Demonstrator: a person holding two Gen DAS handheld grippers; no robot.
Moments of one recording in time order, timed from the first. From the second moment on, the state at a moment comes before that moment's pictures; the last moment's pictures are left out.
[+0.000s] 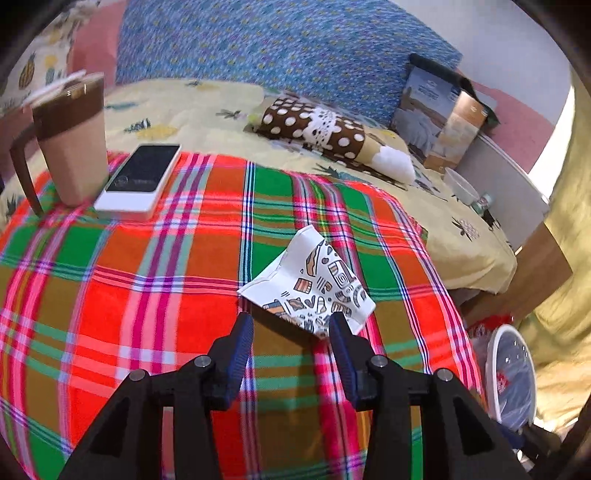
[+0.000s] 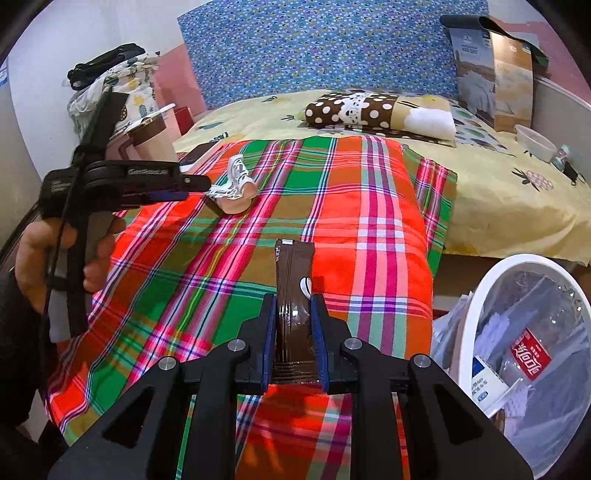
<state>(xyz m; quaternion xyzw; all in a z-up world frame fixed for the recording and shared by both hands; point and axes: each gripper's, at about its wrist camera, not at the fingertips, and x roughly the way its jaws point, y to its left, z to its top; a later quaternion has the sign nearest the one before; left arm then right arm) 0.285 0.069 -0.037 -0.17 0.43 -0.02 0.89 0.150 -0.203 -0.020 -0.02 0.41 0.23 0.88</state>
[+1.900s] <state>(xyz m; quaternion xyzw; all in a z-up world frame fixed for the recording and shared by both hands) 0.125 -0.066 0.015 -0.03 0.36 -0.10 0.93 0.095 -0.256 0.019 0.00 0.35 0.16 0.92</state>
